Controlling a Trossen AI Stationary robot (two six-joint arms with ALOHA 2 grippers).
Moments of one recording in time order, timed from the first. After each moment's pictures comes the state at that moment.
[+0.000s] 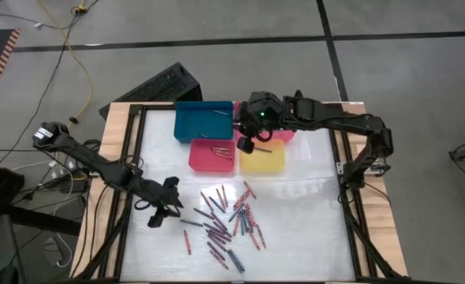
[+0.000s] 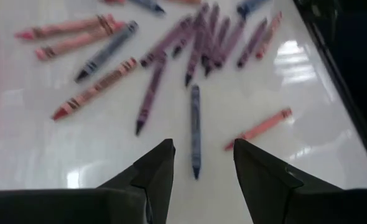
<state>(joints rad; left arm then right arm) -0.45 0.96 0.47 -0.21 0.01 -0.31 -0.13 1.61 1.84 -0.80 0.19 -0.01</state>
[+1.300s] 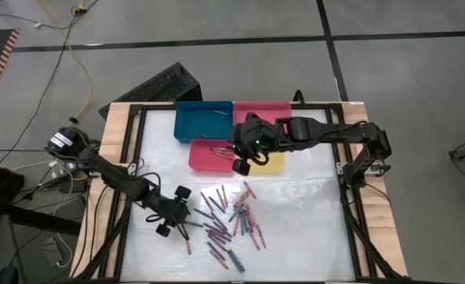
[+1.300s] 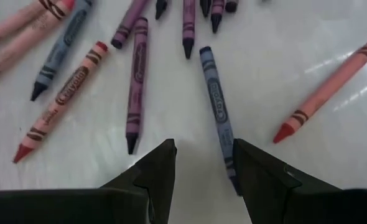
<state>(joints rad) -0.51 1.34 0.47 0.03 -0.09 -0.03 0.04 1.64 1.84 -0.81 0.29 0.13</state>
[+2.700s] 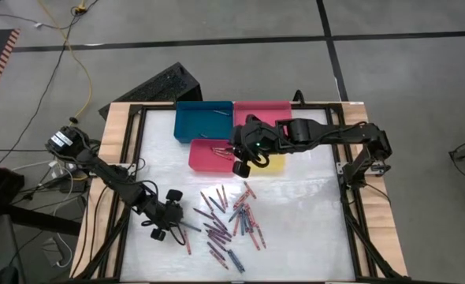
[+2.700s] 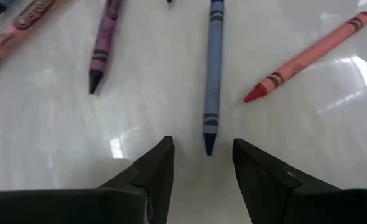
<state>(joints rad) -0.62 1.34 0.47 -0.16 -0.12 -0.34 0.06 1.64 1.84 -0.81 0.29 0.13</state>
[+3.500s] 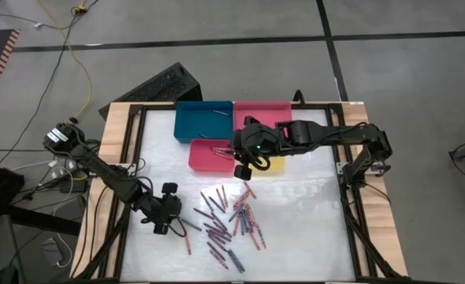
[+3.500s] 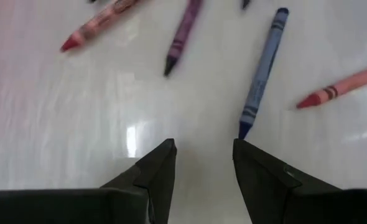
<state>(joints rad) -0.61 1.24 0.47 -0.21 -0.26 -0.46 0.08 1.64 1.84 -0.80 0.29 0.06</state>
